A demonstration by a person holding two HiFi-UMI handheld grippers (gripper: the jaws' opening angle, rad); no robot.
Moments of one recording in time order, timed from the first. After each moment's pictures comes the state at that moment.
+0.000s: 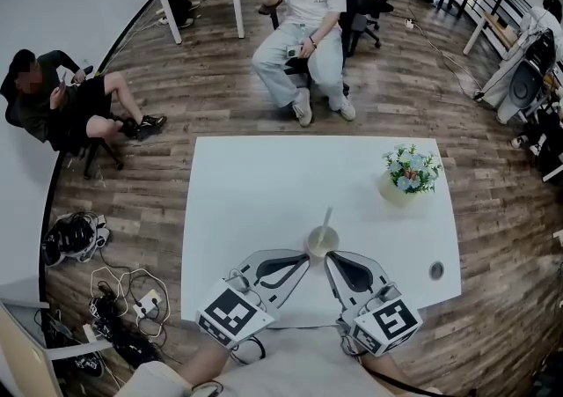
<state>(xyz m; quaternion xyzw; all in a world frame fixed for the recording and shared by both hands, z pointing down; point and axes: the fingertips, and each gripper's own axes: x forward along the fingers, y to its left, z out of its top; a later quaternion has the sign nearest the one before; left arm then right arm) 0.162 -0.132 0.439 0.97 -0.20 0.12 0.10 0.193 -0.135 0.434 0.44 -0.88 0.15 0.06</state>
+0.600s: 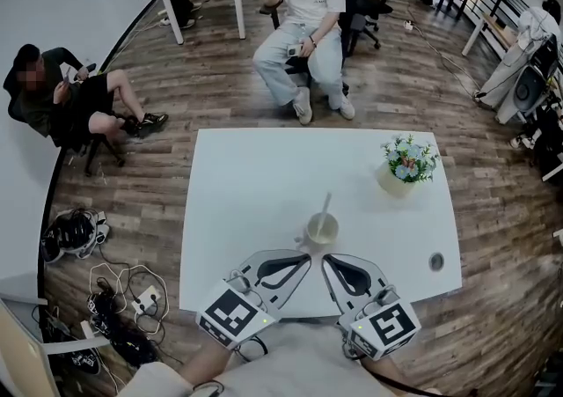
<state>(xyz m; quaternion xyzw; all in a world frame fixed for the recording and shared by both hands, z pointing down) 0.163 -0.098 0.443 0.97 -0.21 0.11 0.09 0.184 -0.096 0.434 0.43 -0.89 0.12 0.08</state>
